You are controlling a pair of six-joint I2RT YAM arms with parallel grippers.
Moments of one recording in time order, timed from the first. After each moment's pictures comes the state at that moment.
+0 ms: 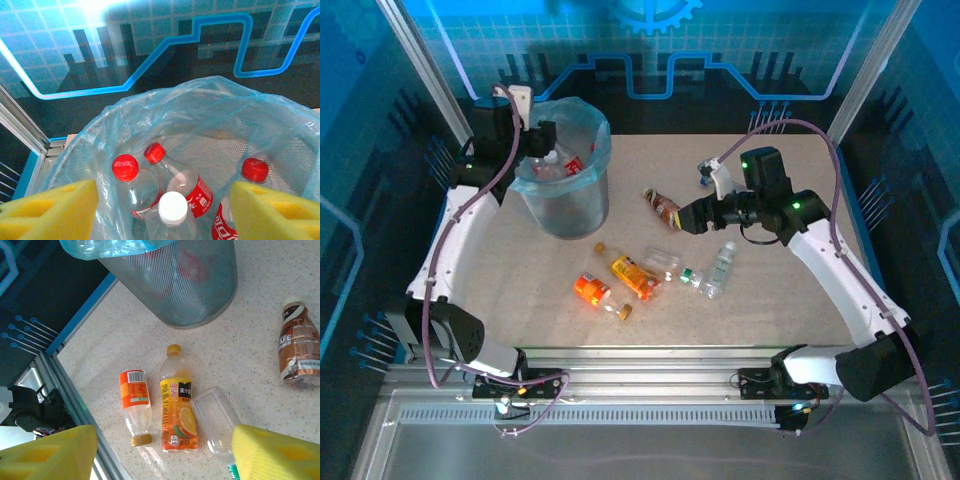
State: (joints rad) left arm -0.07 1.48 1.60 -0.50 -0.08 0.01; right arm 0.39 1.30 1.35 -0.80 -0.57 0.10
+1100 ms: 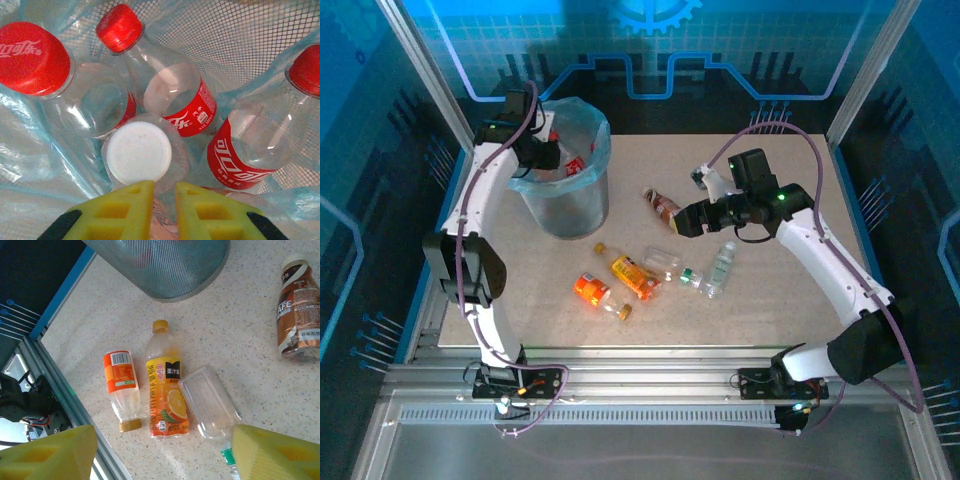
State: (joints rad) left arm -0.04 1.88 1.94 -1.02 0.05 -0.01; right arm 0.39 1.39 1.35 -0.85 -0.55 0.07
